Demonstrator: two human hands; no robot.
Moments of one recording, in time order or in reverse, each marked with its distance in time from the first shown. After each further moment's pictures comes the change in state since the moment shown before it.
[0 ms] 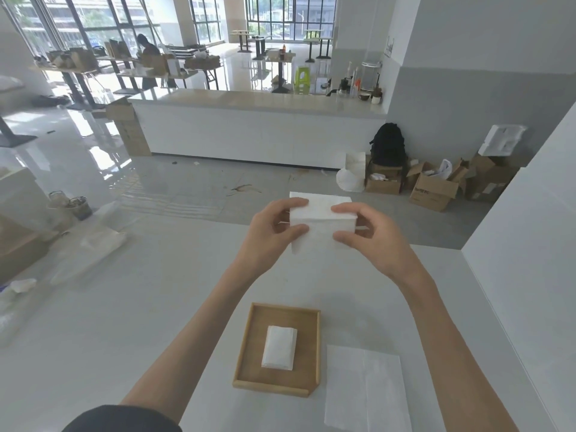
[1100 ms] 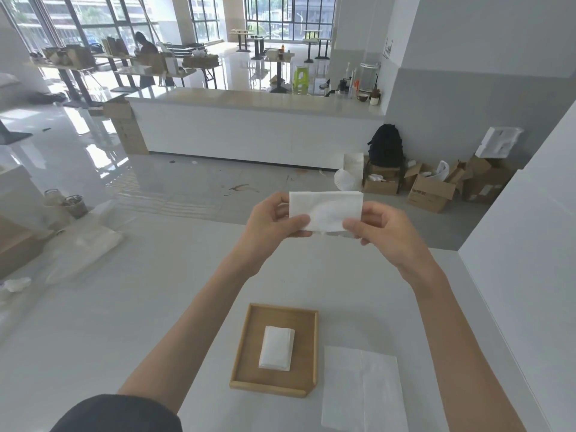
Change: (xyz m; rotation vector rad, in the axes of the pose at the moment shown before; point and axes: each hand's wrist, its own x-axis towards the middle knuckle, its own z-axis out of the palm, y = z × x) left_hand 0.008 0.011 0.001 -0.224 -0.040 -0.144; right_hand 0.006 -0.005 -0.016 0.046 0.045 0.081
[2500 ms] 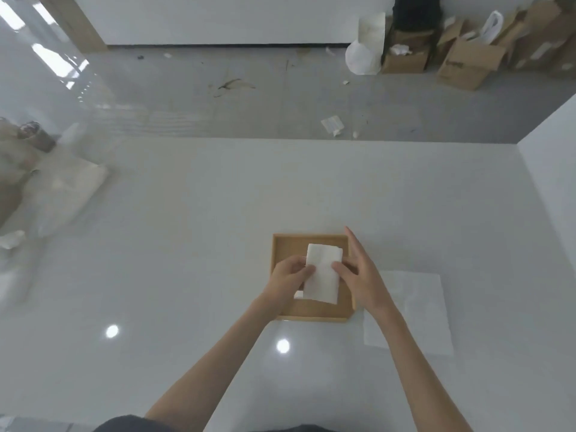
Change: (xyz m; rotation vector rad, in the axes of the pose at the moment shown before) left_hand -0.058 -0.252 -0.073 0.099 -0.025 -0.753; right_hand -0.051 0.233 0.163 0.083 -0.049 0.468
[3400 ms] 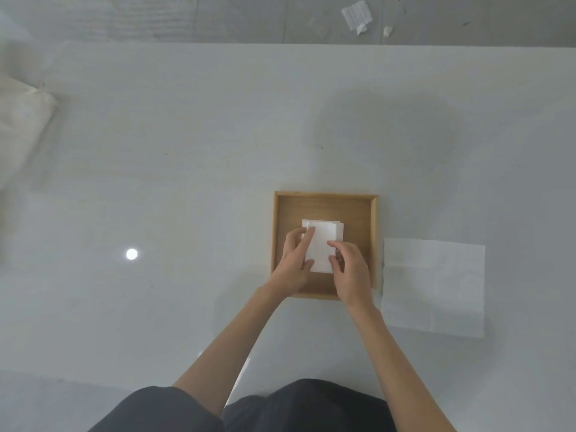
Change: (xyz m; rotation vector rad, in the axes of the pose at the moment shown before) left_hand 0.095 -0.125 -0.015 0.689 -0.112 0.178; right_hand 0.044 0.134 0.069 -0.440 0.131 0.010
